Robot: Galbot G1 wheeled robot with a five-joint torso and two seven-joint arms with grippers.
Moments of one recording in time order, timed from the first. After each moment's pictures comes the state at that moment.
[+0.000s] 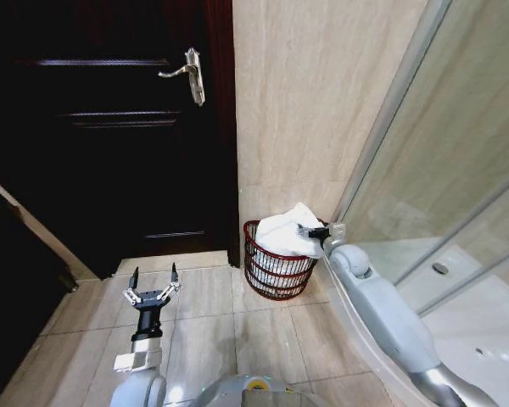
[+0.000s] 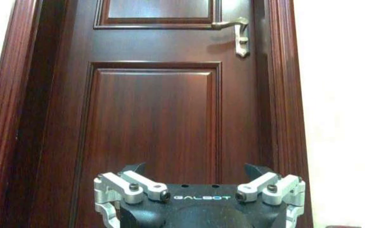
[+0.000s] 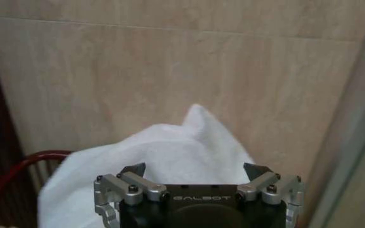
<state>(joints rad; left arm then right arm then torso) 1.77 -1.53 -0.67 -2.07 -0.12 -0.52 -0.07 -0.79 1.06 0.16 1.73 0.60 -0.55 0.23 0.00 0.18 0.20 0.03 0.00</state>
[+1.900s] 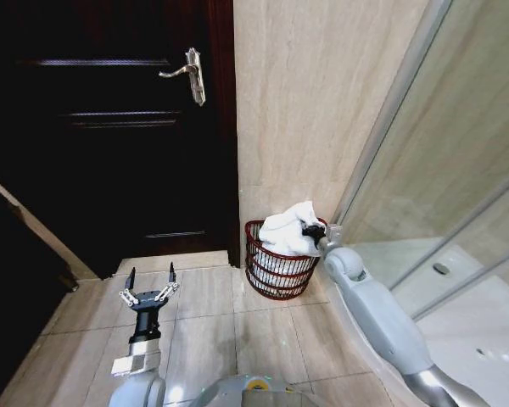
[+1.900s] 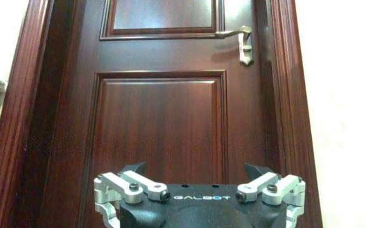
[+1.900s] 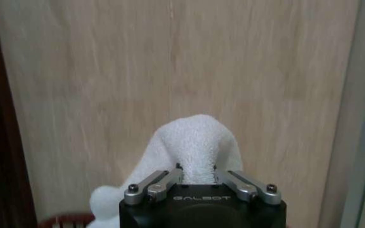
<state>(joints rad) 1.78 -1.53 -0.69 -2.09 -0.12 -0.54 -0.07 -0.81 1.06 0.20 1.82 0.61 -0.40 0.26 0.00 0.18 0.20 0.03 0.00</state>
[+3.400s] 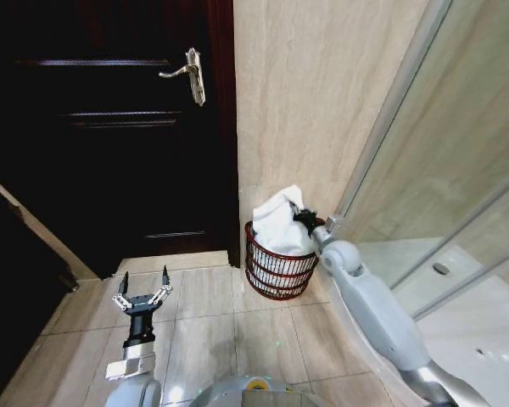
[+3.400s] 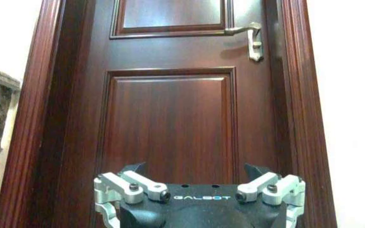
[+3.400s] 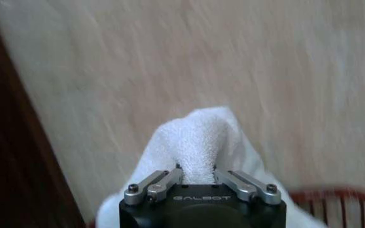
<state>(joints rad) 1.78 -1.54 -0.73 -2.06 -0.15 -0.56 -0.06 -0.75 1.14 0.14 1.61 0.78 -0.30 0.16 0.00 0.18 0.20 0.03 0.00</state>
